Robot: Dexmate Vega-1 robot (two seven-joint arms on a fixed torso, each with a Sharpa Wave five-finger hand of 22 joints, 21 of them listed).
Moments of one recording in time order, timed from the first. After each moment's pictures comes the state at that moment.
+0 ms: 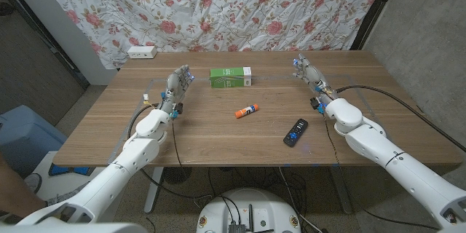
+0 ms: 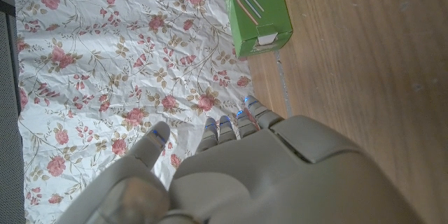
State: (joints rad) left arm 0.94 0.53 0.32 -1.39 -0.69 -0.32 0.01; left_hand 0.02 0.07 0.73 0.14 0.19 0.02 0.01 0.18 0.17 -0.04 -0.03 0.19 0.17 -0.06 0.00 0.18 0.17 0.05 -0.03 0.19 0.17; right arm -0.92 -0.68 -0.41 -1.62 0.36 0.15 -0.15; right_hand 0.15 0.09 0.20 0.08 0.24 0.17 -0.05 0.18 0.17 0.17 0.00 0.19 0.19 0.07 -0.01 0.18 0.34 0.27 -0.01 0.17 0.16
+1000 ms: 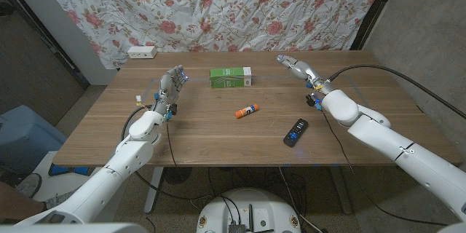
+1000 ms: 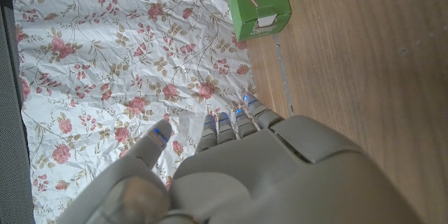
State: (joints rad) left arm 0.99 0.57 0.29 -1.45 -0.70 -0.31 0.04; left_hand 0.02 0.08 0.74 0.13 0.19 0.05 0.00 0.19 0.17 0.00 -0.04 0.20 0.17 -0.03 -0.01 0.18 0.16 0.06 -0.04 0.19 0.17; right arm -0.88 -0.81 -0.49 -1.82 0.01 -0.02 -0.15; right_hand 0.23 0.08 0.23 -0.01 0.24 0.16 -0.11 0.18 0.17 0.17 -0.03 0.19 0.19 0.04 -0.02 0.18 0.28 0.22 -0.02 0.17 0.16
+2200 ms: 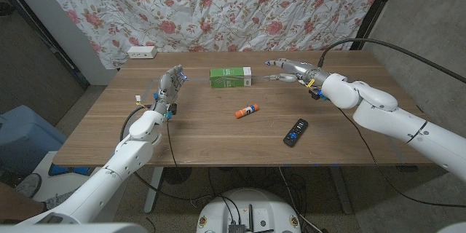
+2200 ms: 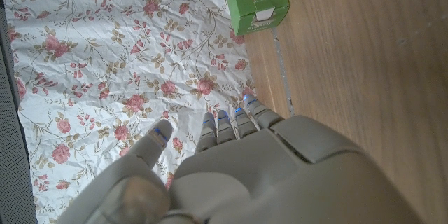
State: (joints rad) left arm 1.00 0.57 0.28 -1.47 -0.68 -0.29 0.09; left_hand 0.03 0.08 0.75 0.12 0.19 0.08 0.00 0.19 0.17 0.03 -0.04 0.20 0.17 -0.01 -0.01 0.18 0.16 0.07 -0.04 0.19 0.17; right arm -0.74 -0.96 -0.60 -1.99 -0.40 -0.18 0.18; right_hand 0.34 0.08 0.27 -0.14 0.19 0.01 -0.16 0.17 0.17 0.10 -0.09 0.18 0.19 -0.13 0.04 0.18 0.23 0.07 0.06 0.17 0.17
